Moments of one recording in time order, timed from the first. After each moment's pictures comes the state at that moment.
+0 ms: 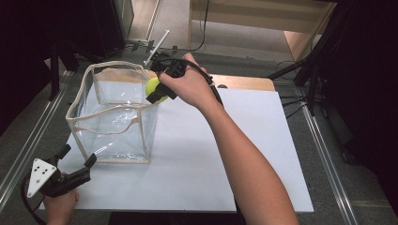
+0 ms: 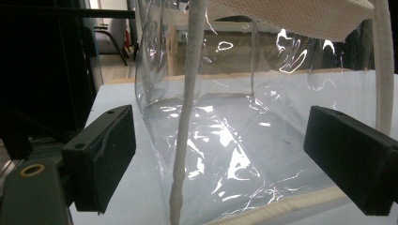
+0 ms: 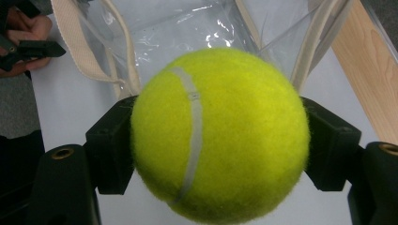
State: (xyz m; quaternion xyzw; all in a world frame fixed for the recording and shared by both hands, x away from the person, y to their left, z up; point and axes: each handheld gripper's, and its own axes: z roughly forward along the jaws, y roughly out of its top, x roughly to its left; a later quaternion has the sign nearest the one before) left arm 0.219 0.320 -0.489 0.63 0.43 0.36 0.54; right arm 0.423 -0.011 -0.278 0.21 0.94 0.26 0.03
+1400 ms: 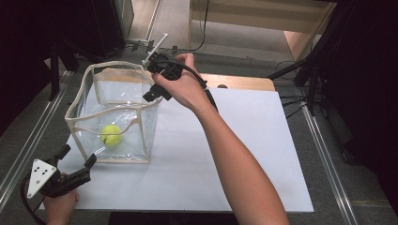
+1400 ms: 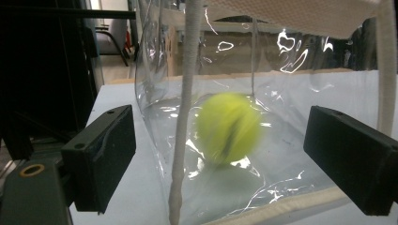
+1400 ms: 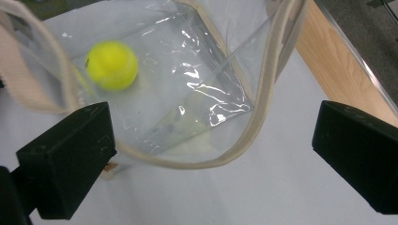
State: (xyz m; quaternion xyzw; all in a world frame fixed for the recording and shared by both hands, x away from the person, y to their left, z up) left arm 0.219 0.320 -0.489 0.62 0.43 0.36 0.54; right arm 0.427 -0.006 -0.292 0.27 0.92 0.27 0.08
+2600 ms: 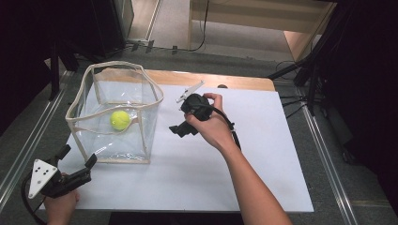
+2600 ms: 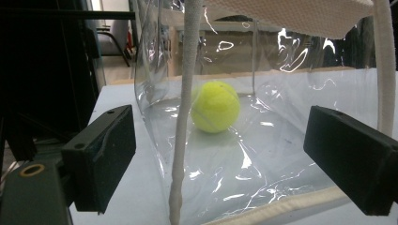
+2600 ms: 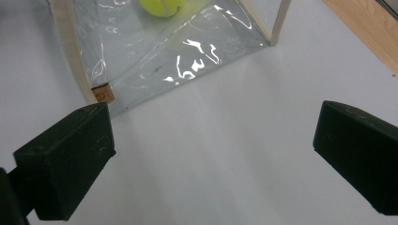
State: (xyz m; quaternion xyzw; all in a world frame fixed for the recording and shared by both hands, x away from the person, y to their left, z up) left arm 0.218 0.319 -0.489 0.63 0.43 0.37 0.54; right arm 0.364 -0.078 -0.377 0.28 0.90 0.32 0.09
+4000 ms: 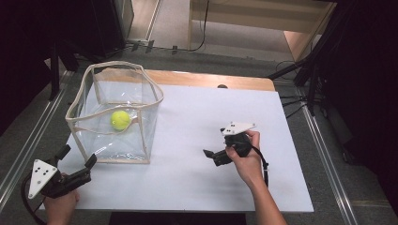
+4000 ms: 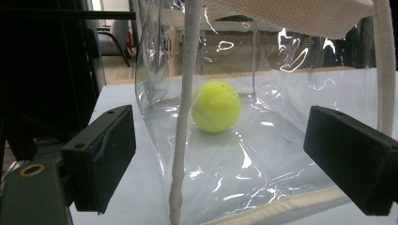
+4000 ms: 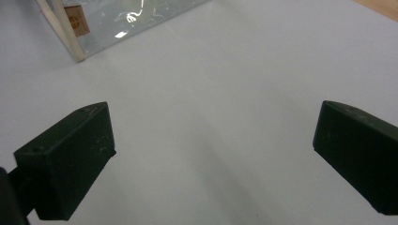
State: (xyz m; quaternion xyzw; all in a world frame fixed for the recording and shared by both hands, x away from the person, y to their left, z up) left arm 0.218 0.319 -0.489 0.63 0.43 0.37 0.54; right arm 0.291 -0.185 -0.451 0.34 0.84 0.40 0.13
